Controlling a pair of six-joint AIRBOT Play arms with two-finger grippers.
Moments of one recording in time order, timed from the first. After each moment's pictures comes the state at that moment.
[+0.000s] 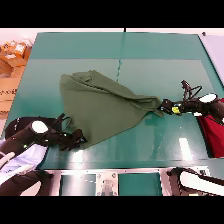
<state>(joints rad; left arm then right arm) -0.25 -1.05 0.36 0.76 -0.93 -1.67 -0.26 -1.30 0.76 -0.85 0.90 1.17</state>
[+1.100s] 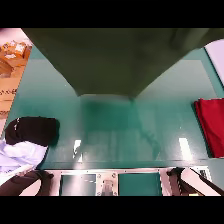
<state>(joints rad) -0.11 -1.04 1.98 1.26 -1.36 -1.56 -0.70 -1.05 1.50 0.03 1.34 1.27</state>
